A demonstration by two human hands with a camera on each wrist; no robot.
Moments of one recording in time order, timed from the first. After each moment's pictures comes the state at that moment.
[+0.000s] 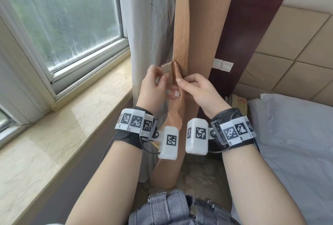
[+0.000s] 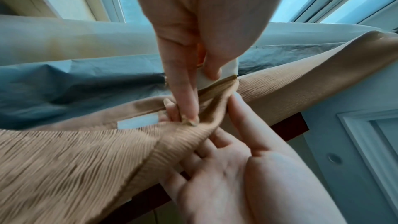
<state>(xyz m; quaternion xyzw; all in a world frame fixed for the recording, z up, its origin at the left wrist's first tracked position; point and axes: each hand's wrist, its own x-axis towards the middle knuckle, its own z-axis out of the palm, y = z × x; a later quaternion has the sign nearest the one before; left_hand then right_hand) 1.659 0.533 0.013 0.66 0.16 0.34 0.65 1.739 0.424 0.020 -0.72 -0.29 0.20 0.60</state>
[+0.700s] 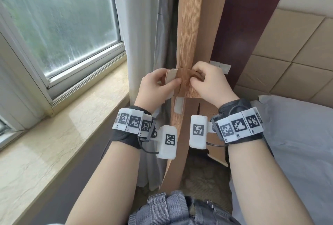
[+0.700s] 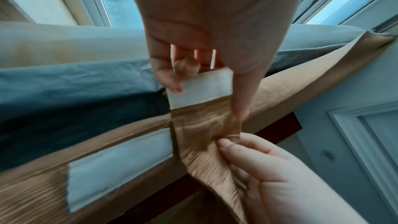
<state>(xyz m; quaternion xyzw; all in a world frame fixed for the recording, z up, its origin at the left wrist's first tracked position) 1.664 0.535 0.023 0.77 0.12 0.35 0.51 1.764 0.409 0.053 -0.83 -0.42 -0.07 0.37</state>
